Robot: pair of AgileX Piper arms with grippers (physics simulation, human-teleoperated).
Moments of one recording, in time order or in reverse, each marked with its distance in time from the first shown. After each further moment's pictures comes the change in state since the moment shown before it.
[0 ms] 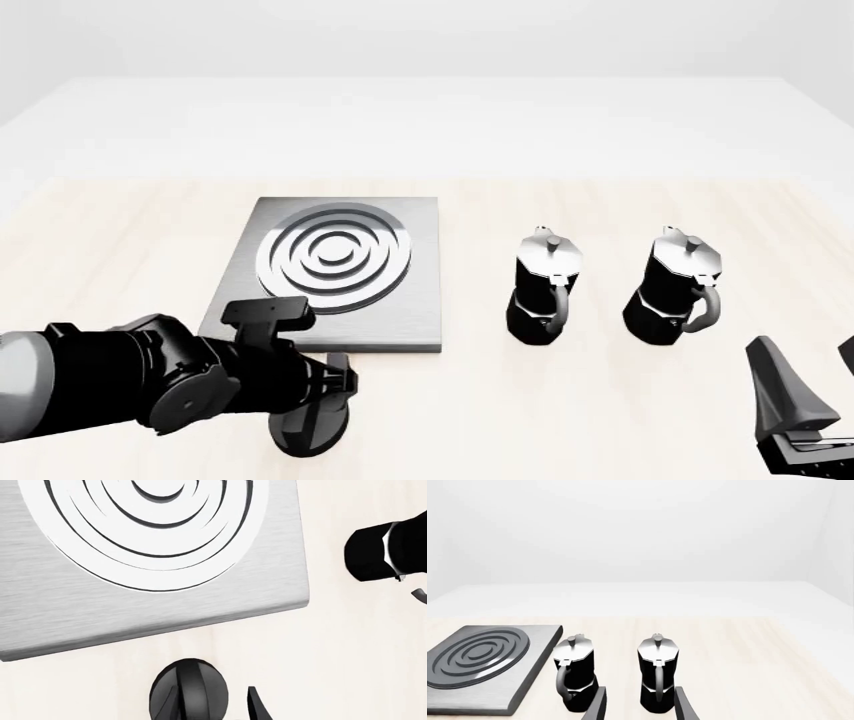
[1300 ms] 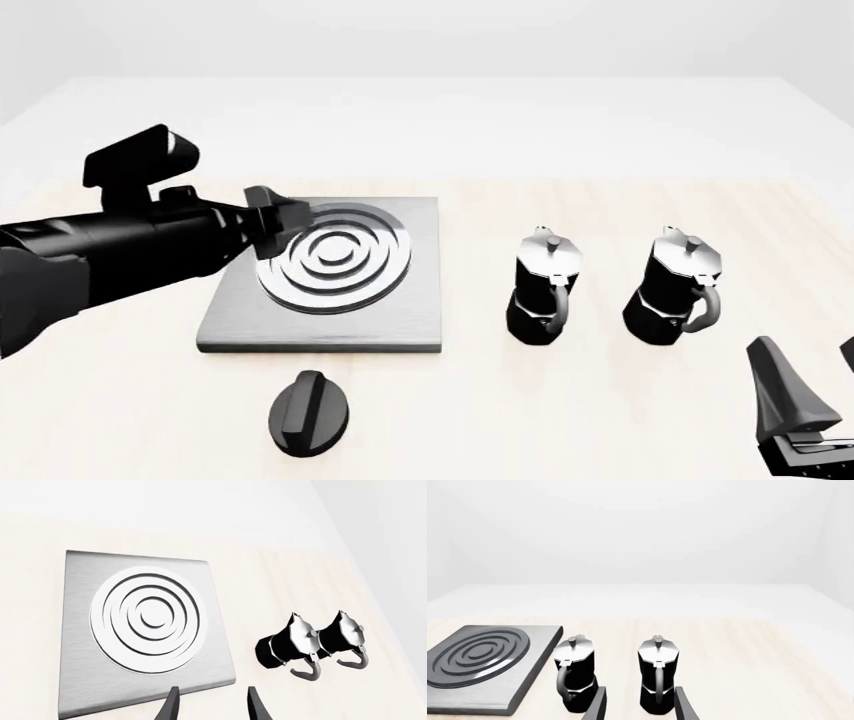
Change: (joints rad) left arm 0.157 -0.395 -0.208 0.086 0.216; right arm 0.004 -0.011 -0.003 0.006 -0.010
